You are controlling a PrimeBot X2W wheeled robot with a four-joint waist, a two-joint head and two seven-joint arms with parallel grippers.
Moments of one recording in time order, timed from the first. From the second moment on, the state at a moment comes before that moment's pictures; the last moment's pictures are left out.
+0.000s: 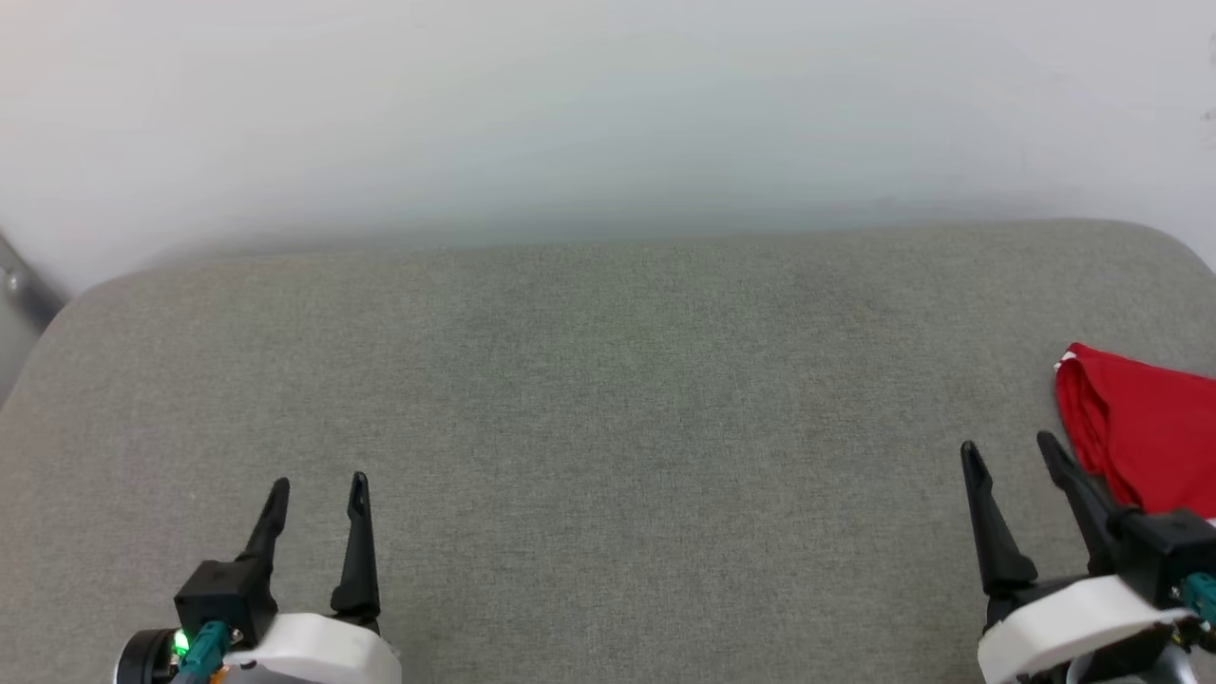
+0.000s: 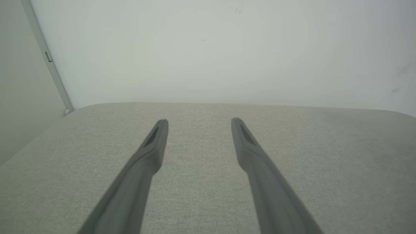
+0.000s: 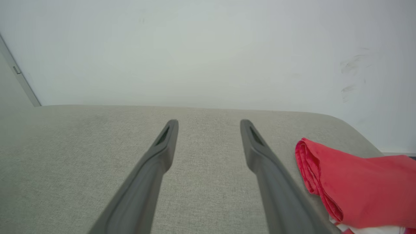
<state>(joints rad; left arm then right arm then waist) 0.00 0.36 -0.30 0.06 -0.48 0.25 -0.25 0.03 -0.11 -0.02 -0.03 0.13 0.13 -0.04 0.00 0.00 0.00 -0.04</state>
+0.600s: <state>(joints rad) 0.01 0.34 -0.33 0.12 -0.49 0.21 -0.26 0.13 -0.07 -0.03 -0.13 0.11 0.13 0.02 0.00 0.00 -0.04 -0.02</state>
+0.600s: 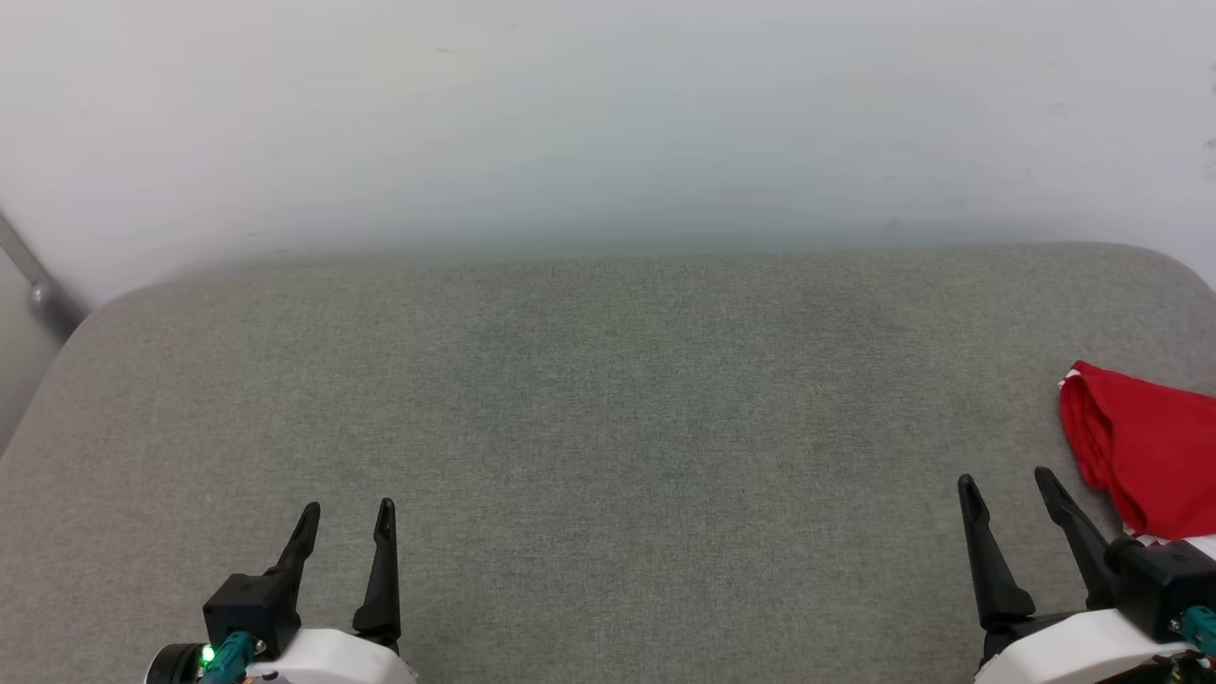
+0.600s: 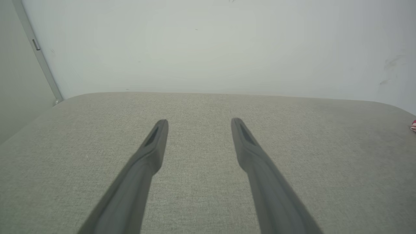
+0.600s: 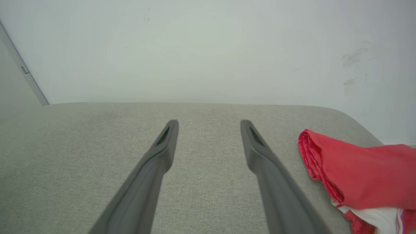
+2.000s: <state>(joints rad) 0.00 0.24 -0.20 0.19 -0.86 0.10 -0.14 0.08 -0.06 -0.04 0.02 0.61 0.13 0.03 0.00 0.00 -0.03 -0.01</state>
